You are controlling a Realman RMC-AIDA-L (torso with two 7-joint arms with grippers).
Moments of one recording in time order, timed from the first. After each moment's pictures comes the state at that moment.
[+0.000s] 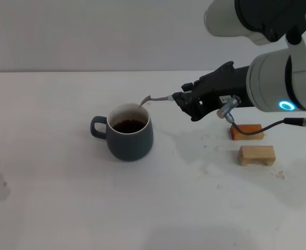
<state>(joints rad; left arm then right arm) -0.12 -2.06 -0.67 -0.13 2.18 1.42 -0.06 0.48 2.08 1.36 1.99 -2.69 1.38 -0.12</state>
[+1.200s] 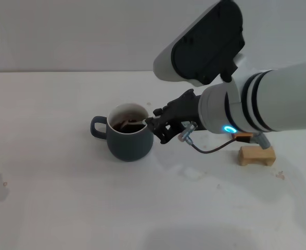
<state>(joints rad) -0.12 -2.06 -0.67 -0.12 2.18 1.42 -0.06 0.56 2.08 1.22 1.67 -2.68 1.12 -0.14</state>
